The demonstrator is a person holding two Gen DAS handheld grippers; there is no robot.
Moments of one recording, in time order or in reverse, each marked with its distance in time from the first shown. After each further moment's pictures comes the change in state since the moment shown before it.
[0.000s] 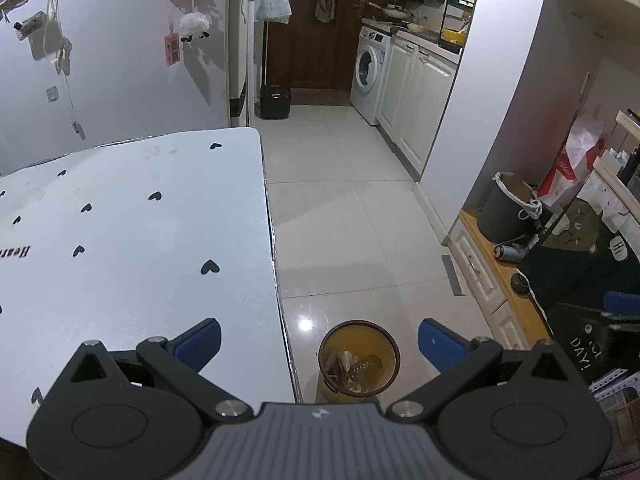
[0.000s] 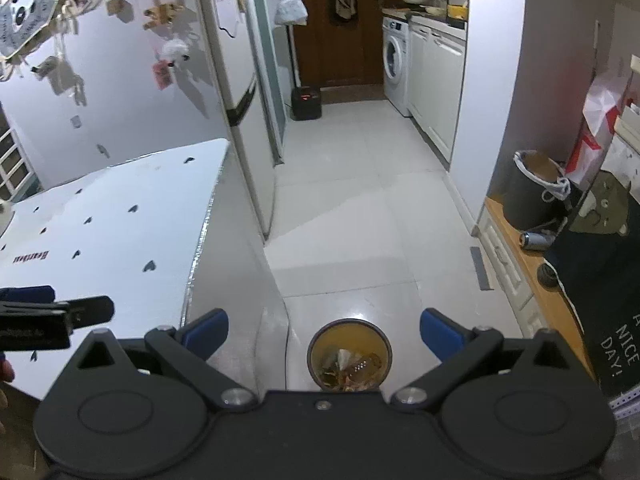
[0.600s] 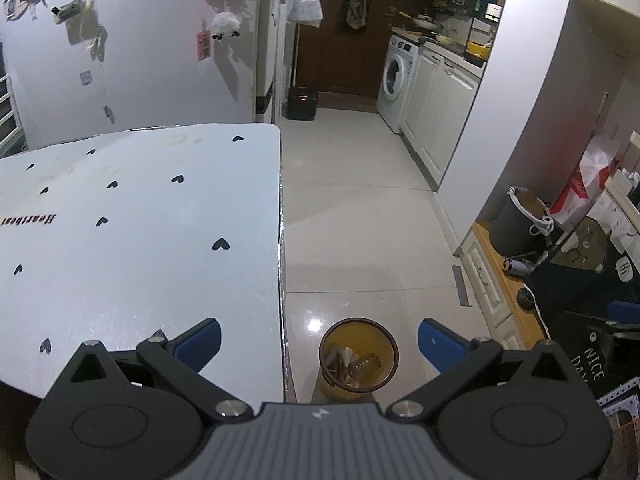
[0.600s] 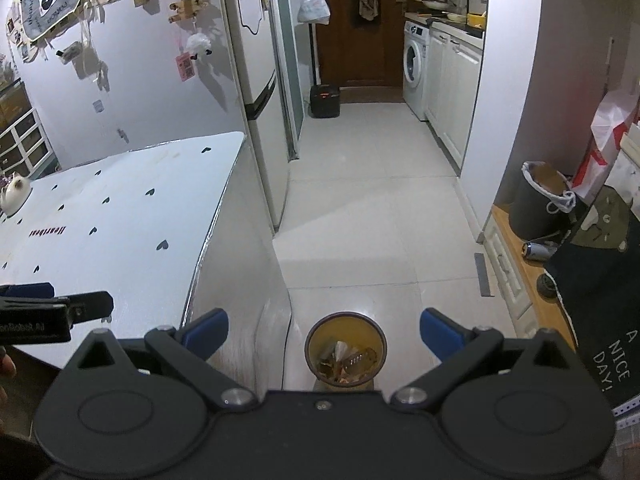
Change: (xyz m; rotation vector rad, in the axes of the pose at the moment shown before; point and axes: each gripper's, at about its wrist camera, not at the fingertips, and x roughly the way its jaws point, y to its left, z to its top) left arm -0.034 -0.025 -0.023 -0.090 -0.013 0.063; right arm -0.035 -0.022 -0.007 -0.067 0.013 0.041
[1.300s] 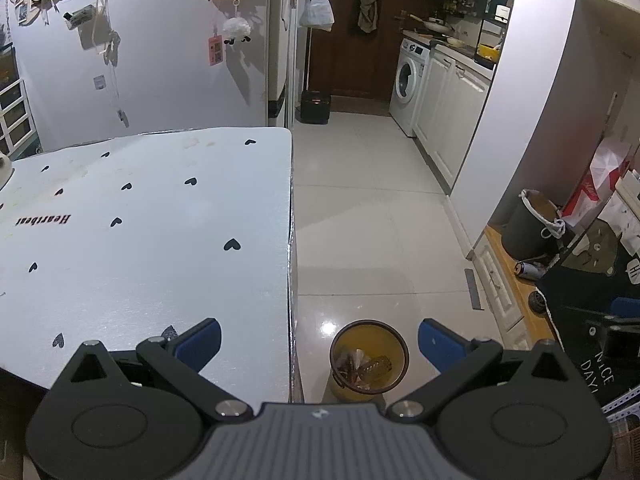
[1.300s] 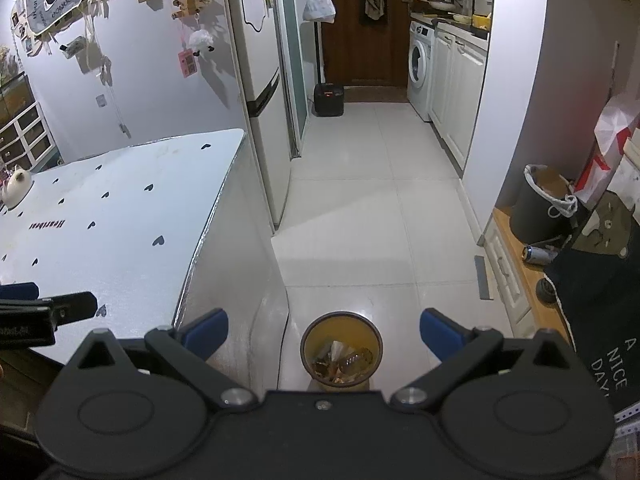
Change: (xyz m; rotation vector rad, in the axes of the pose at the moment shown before) left arm -0.009 -0.010 -0.002 -0.002 -0.009 0.046; right arm 0.003 -0.005 -0.001 -0.018 0.005 0.003
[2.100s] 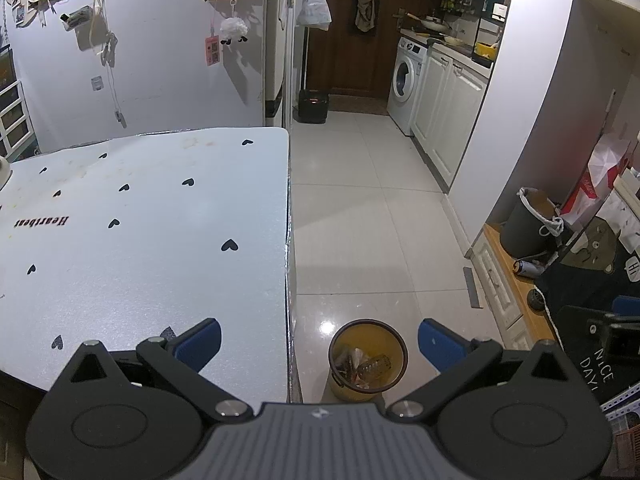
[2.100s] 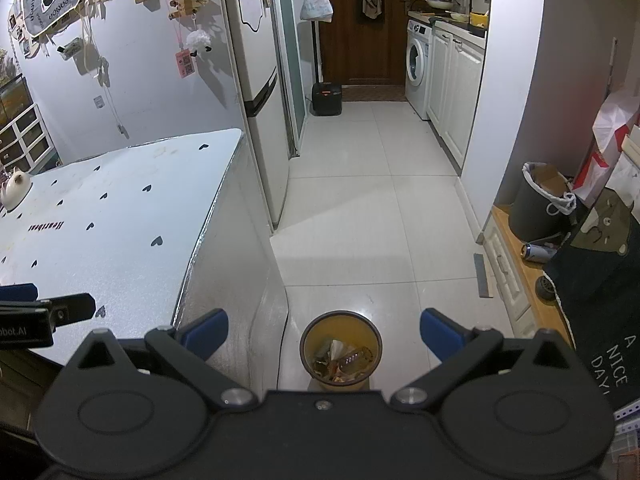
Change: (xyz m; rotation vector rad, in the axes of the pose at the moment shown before) left arm 0.002 -0.001 0.001 0.006 0.000 -0.004; right arm 0.000 -0.004 0.000 0.006 0.001 -0.001
